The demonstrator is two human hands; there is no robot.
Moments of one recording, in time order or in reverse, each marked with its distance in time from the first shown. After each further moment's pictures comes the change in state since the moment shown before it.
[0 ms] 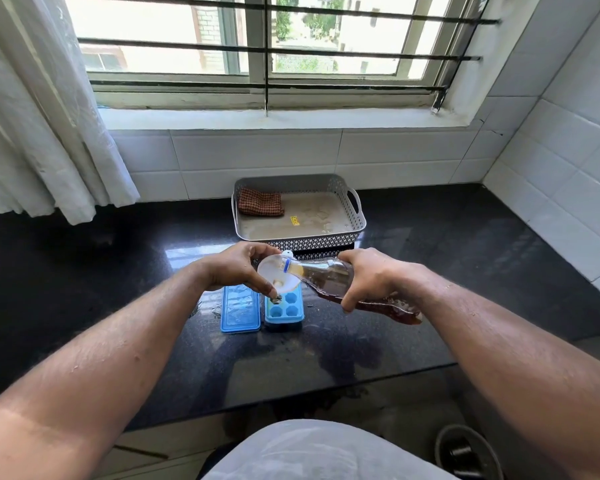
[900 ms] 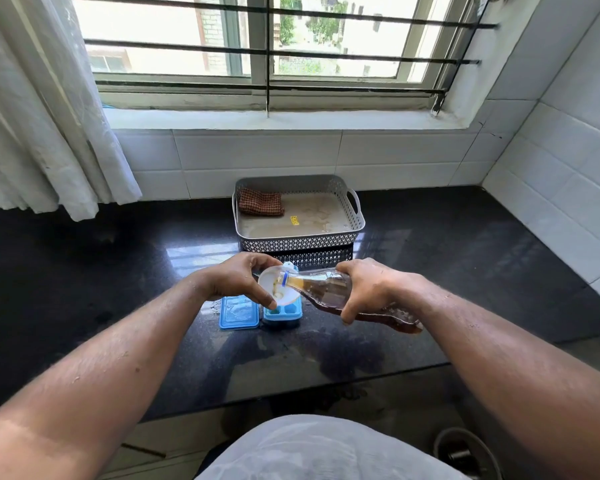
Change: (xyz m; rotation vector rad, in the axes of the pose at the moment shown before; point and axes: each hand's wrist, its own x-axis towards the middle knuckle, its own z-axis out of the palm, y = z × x) left_hand -0.008 -0.014 0.018 0.036 -0.013 0.012; right_hand -0.011 0.003 0.015 -0.045 -0.030 -0.015
